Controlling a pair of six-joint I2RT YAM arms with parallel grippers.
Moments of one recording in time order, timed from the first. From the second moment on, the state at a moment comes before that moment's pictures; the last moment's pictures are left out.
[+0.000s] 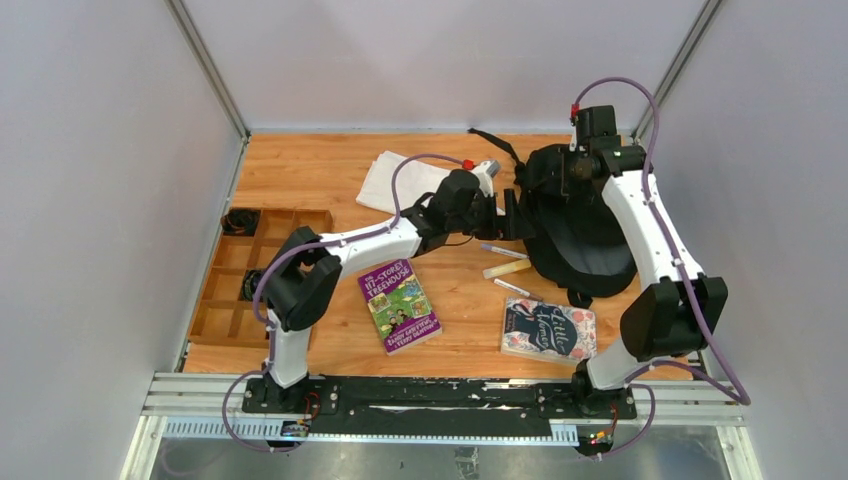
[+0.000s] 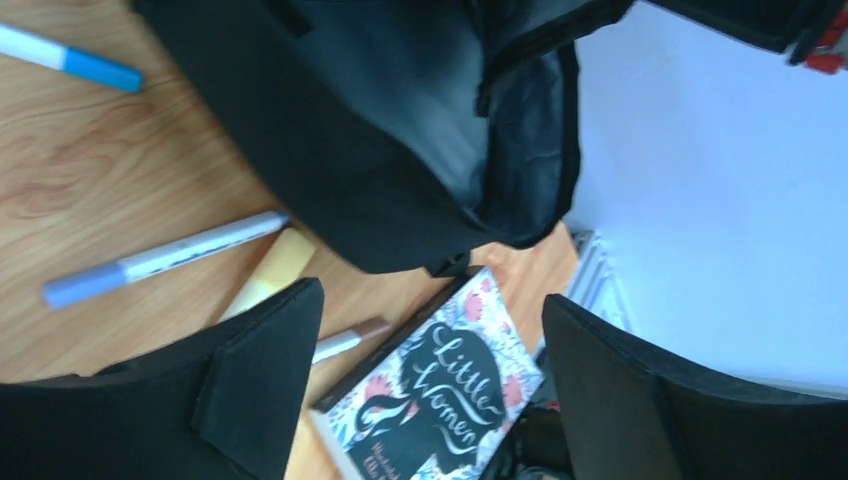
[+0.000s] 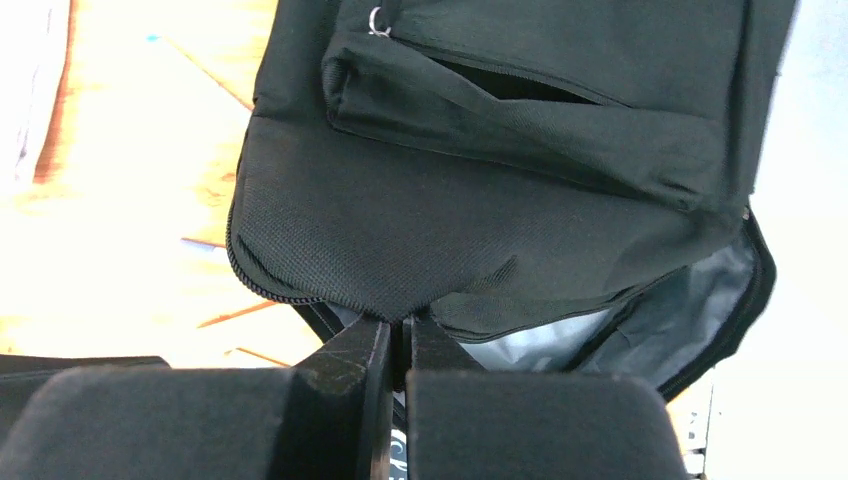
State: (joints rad) left arm -0.85 1.92 1.42 0.13 0.29 -0.75; right arm 0.14 1.52 1.54 -0.88 0.19 0.08
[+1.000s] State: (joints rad) left arm -0.95 2.29 1.67 0.61 0.31 -0.74; right arm 0.07 1.55 1.62 -1.06 -0.06 0.13
